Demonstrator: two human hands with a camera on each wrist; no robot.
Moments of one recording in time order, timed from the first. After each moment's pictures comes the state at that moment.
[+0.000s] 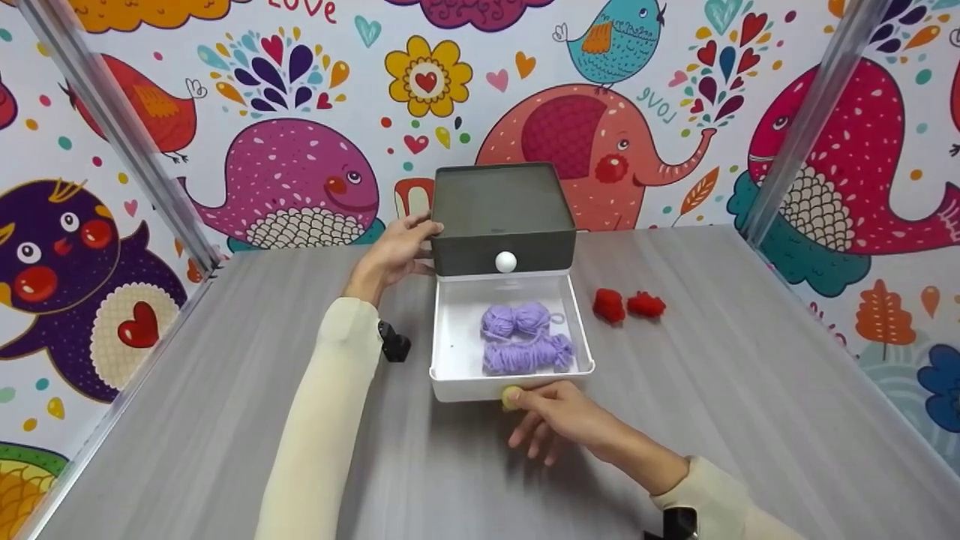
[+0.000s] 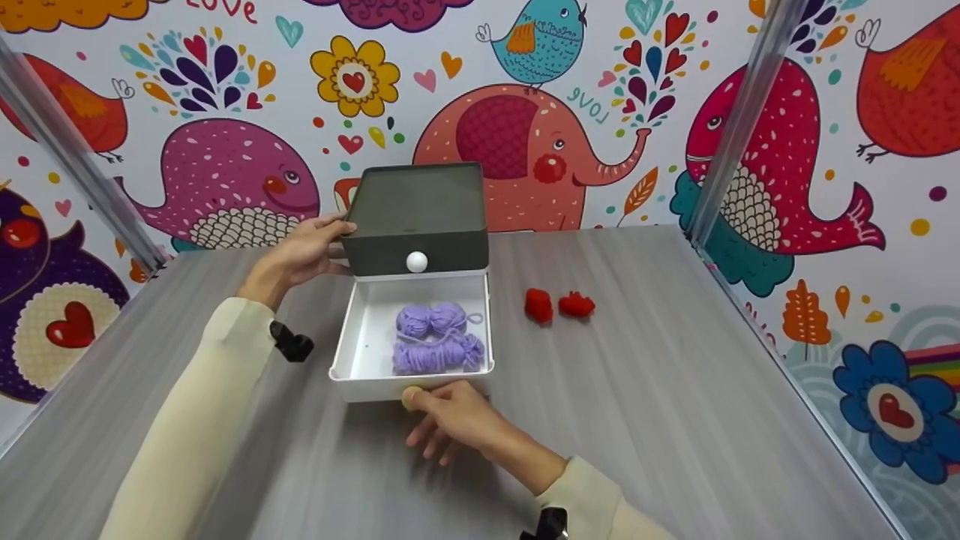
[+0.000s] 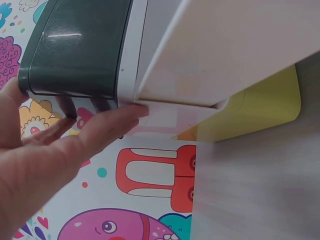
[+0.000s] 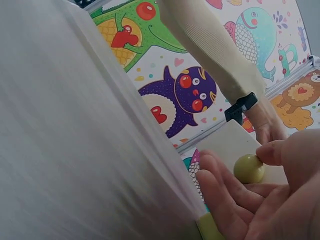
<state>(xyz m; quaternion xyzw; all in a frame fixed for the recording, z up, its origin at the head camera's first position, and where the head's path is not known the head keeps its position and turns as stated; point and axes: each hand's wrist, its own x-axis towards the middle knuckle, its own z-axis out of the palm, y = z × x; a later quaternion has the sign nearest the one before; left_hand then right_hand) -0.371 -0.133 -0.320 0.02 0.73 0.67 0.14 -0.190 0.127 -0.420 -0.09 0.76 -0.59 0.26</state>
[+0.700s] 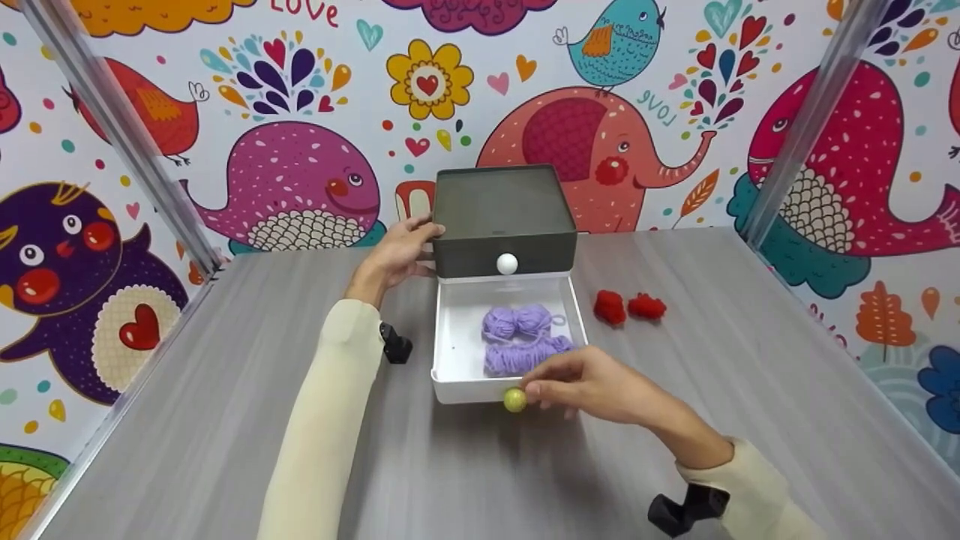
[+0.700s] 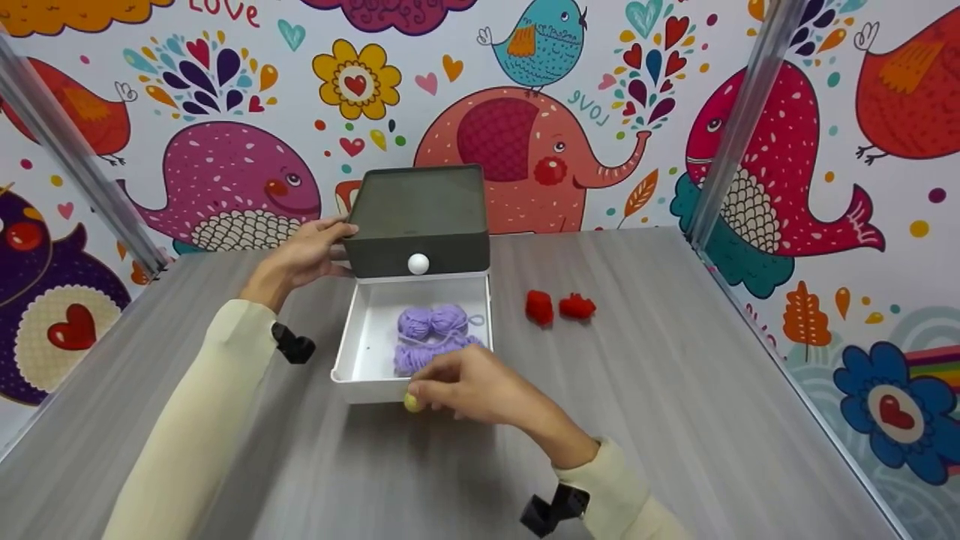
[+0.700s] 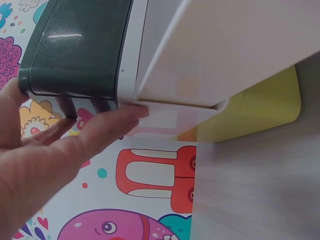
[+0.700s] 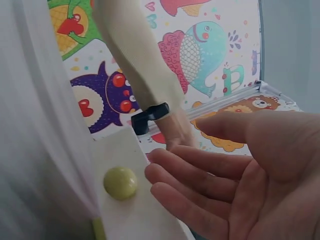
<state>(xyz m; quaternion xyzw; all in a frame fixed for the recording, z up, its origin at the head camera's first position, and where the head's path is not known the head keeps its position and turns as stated) -0.371 -0.133 -0.319 0.02 0.73 0.67 0.14 -0.191 0.153 -0.351 -0.24 0.83 -0.47 0.18</state>
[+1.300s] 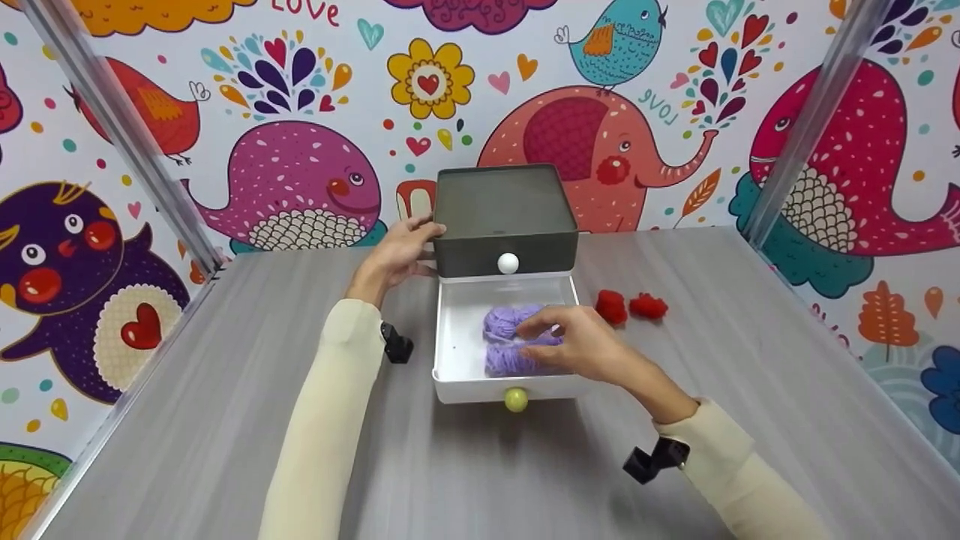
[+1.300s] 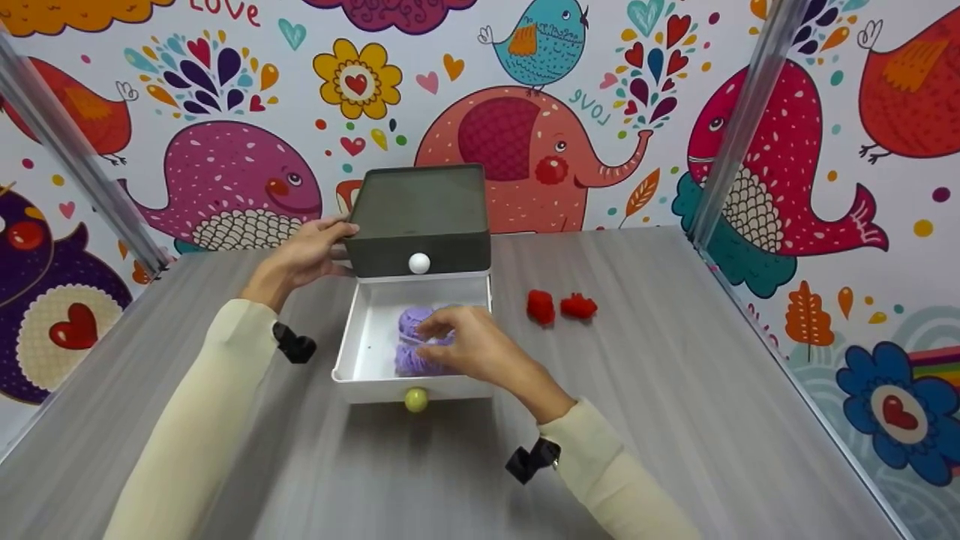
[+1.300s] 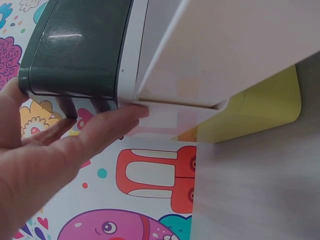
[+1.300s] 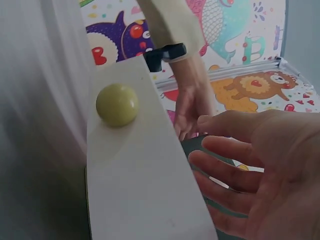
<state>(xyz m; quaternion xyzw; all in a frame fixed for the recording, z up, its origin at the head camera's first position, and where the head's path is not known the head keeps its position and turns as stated) -0.371 -0.133 -0.321 0.03 0.73 0.67 0.14 -0.239 0.141 -0.356 -0.24 0.89 -0.37 0.02</state>
